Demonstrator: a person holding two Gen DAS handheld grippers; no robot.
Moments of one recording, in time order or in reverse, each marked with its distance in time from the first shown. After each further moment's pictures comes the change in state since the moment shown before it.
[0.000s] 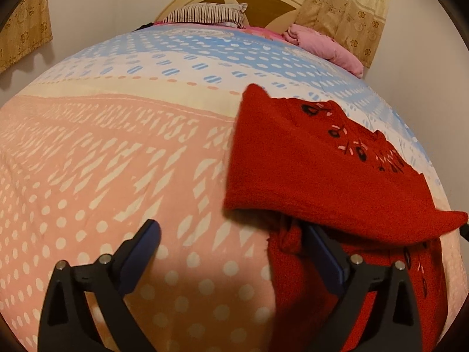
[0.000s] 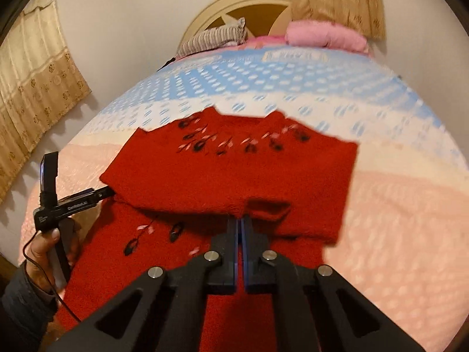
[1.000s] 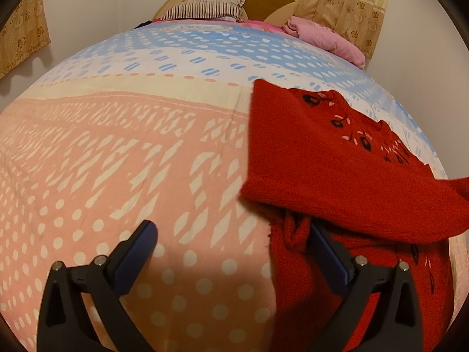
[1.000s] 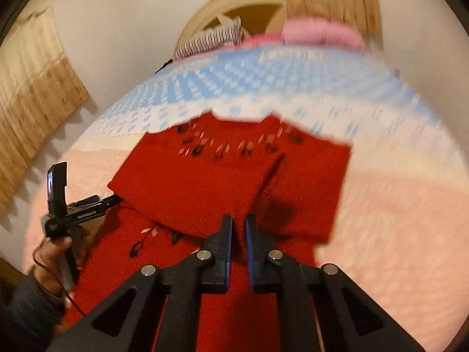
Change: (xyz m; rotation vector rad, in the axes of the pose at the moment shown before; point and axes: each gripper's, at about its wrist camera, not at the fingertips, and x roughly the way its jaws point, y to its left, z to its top) left arm 0.007 -0.006 -0.002 0.032 0.026 0.030; right arm -0.020 0.000 0.009 0.007 -0.018 -0.018
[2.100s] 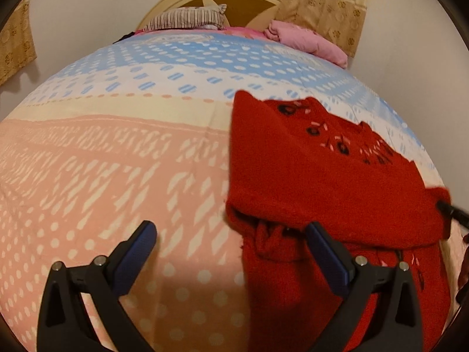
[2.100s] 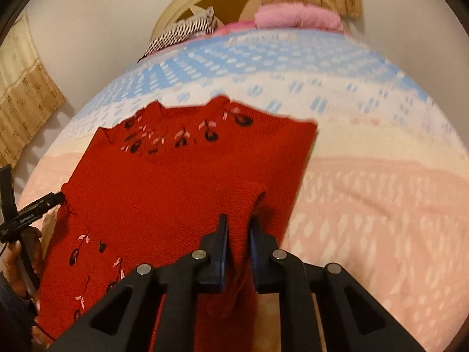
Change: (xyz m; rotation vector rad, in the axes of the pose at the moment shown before) left arm -0.008 -0.015 0.007 0.069 -0.027 -0.053; right arm 0.056 -0.068 -0.006 0.066 0.044 -0.068
